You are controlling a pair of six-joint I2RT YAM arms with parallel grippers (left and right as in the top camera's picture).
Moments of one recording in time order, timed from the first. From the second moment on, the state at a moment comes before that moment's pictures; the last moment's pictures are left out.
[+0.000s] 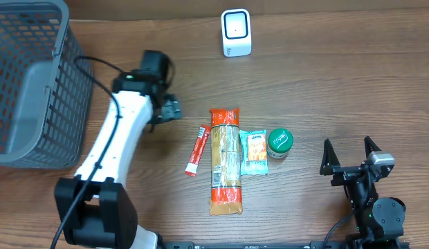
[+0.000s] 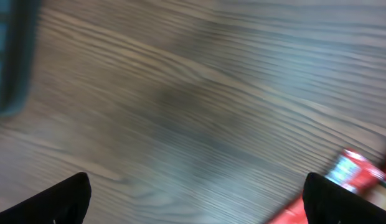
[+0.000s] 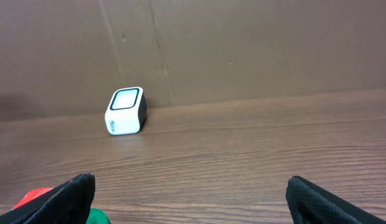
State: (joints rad) left arm -0.09 1.69 1.39 -1.10 -0.28 -0.41; right arm 0.12 0.01 0.02 -0.03 0.01 0.15
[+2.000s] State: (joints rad) left arm 0.10 1.69 1.39 -1.09 -0.28 -0.35; right arm 0.12 0.01 0.02 -0.03 0.01 0.15
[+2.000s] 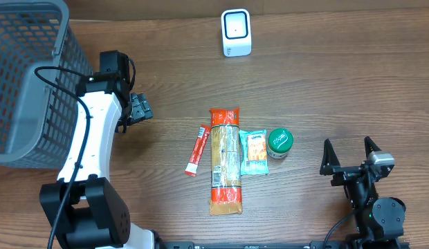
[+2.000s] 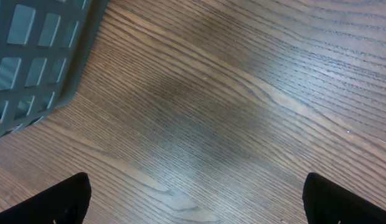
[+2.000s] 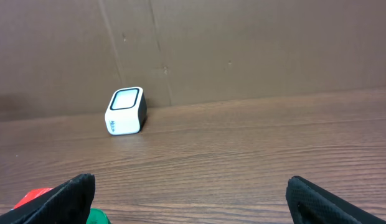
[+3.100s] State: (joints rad) left arm 0.10 1.69 1.39 -1.09 -0.28 -0.35; right arm 0.12 0.01 0.03 -0.12 -0.05 0.31
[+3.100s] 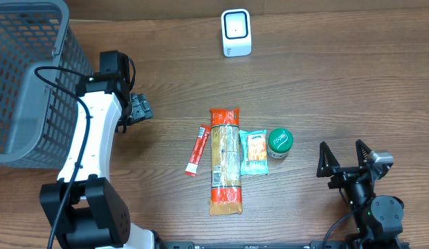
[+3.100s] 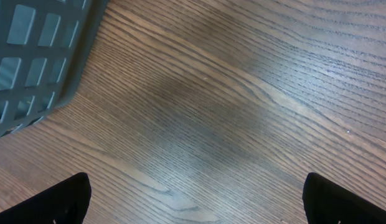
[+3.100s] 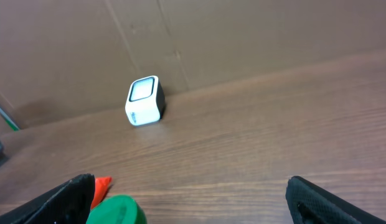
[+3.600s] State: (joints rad) left arm 0.10 1.69 1.39 -1.09 -0.28 -0.35; right arm 0.12 0.19 0.70 -0.62 -0.06 0.35
